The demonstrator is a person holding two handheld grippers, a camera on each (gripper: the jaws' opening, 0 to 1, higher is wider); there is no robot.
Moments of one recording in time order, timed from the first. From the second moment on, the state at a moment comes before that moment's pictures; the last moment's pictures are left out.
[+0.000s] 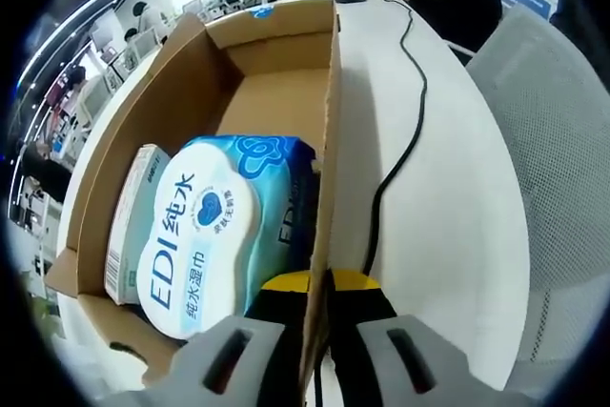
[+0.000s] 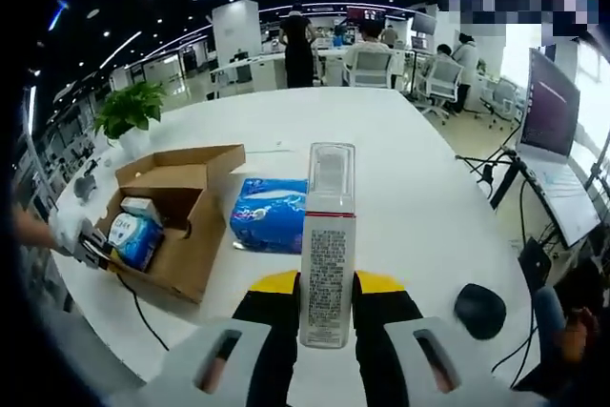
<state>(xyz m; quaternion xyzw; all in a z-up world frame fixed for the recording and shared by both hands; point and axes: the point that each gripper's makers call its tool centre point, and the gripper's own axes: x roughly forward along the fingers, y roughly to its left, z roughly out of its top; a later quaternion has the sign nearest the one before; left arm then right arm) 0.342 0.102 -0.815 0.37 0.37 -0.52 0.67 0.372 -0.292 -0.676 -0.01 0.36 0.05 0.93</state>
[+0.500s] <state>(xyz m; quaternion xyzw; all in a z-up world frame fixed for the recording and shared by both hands) 0.341 0.101 -0.816 0.38 0.36 -0.53 0.67 0.407 -0.321 -0.694 0.03 0.36 0.03 0.93</state>
